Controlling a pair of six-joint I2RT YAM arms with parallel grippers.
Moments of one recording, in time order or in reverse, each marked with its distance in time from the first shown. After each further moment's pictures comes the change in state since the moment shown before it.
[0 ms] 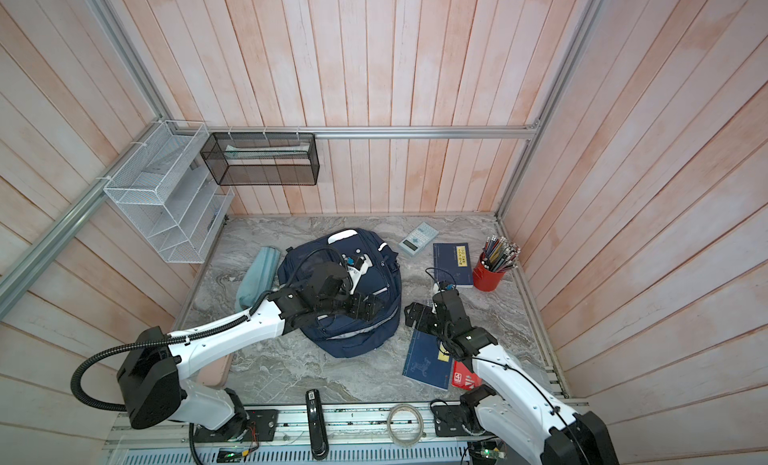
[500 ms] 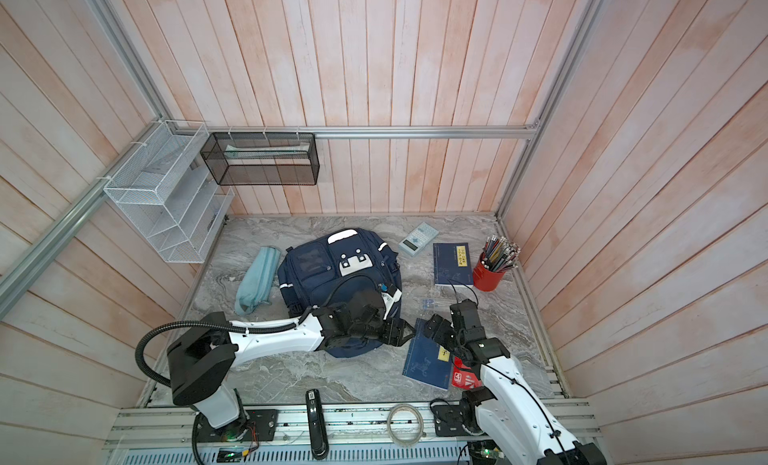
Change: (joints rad) left arm -0.163 0.254 -0.006 0.237 0.055 -0.236; right arm -0.185 -0.072 -0.072 -0.203 -0.028 0.079
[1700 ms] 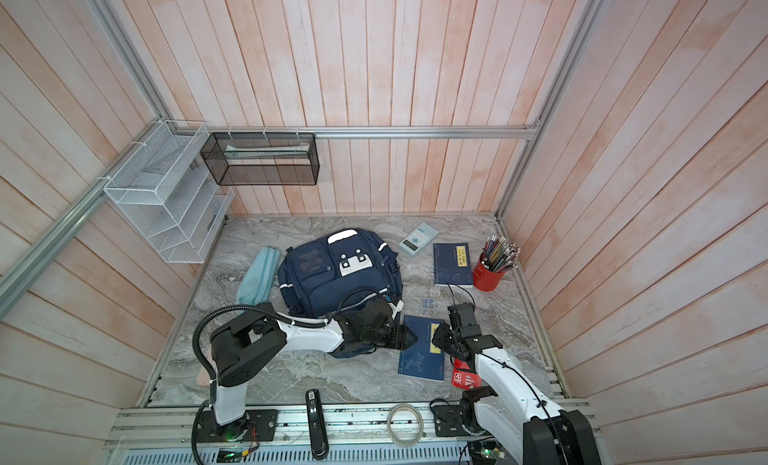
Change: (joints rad) left arm 0.012 0.229 -0.002 0.173 0.040 -0.136; right arm -0.017 0.142 -0.050 0.098 -0.001 -0.045
